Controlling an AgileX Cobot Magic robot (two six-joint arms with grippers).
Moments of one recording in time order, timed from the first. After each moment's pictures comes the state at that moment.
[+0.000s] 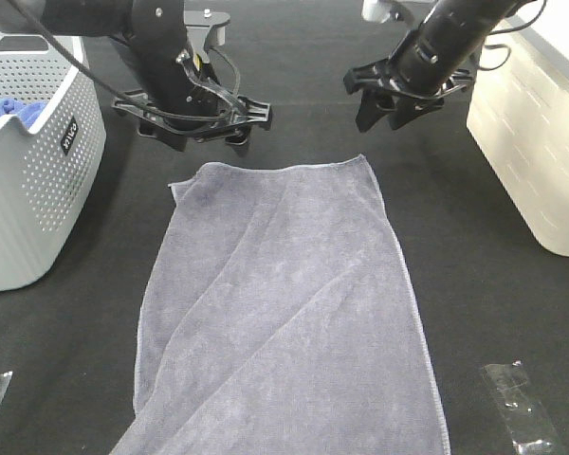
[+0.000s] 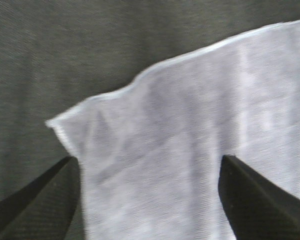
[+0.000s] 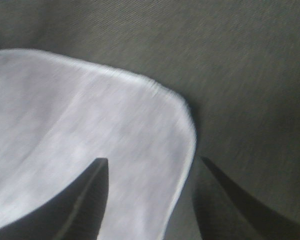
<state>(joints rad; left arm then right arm) -0.51 2.13 -1.66 0.17 0.67 -0.43 0.26 2.21 -1.82 0.31 0.81 -0.26</state>
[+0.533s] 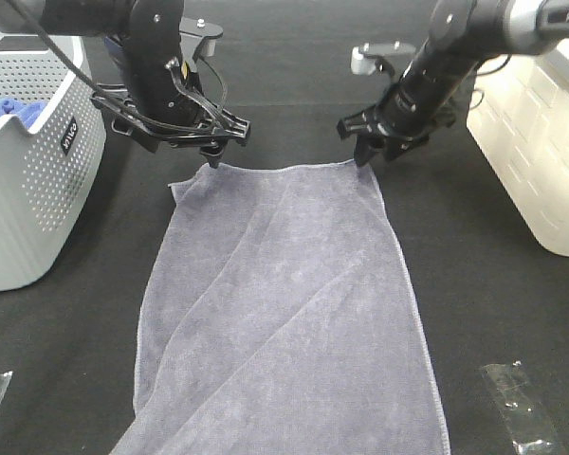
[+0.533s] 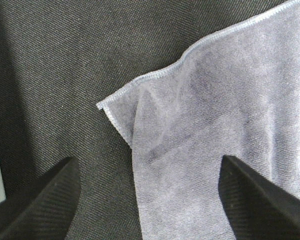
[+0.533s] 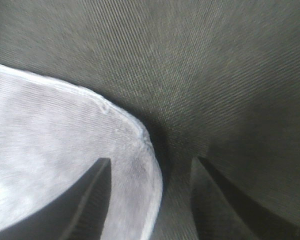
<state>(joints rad) -0.51 2.13 -1.66 0.29 0.76 -0.43 0.26 2.38 -1.88 0.26 0.72 -0.25</state>
